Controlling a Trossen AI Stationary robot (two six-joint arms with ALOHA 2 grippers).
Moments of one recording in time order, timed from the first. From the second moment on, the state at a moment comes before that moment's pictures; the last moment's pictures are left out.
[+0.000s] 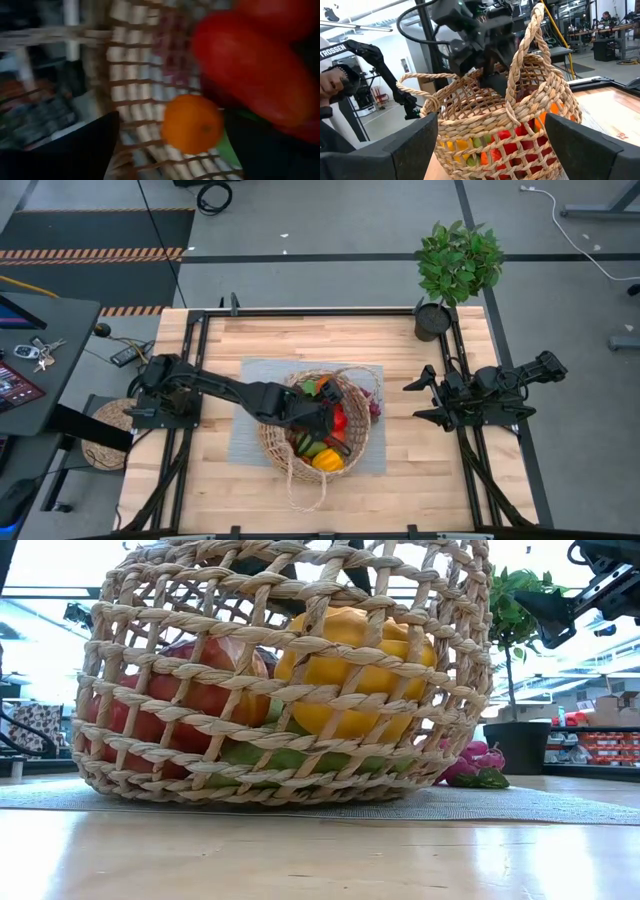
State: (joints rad) left arm -0.25 1.83 1.62 -0.76 -0.56 0.98; right arm 0.33 0.01 0.07 0.07 0.17 0.21
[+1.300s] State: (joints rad) left arm -0.24 0.84 0.82 -0.23 -0.62 0.19; right arm 0.33 0.02 0.07 0.09 0.17 0.21
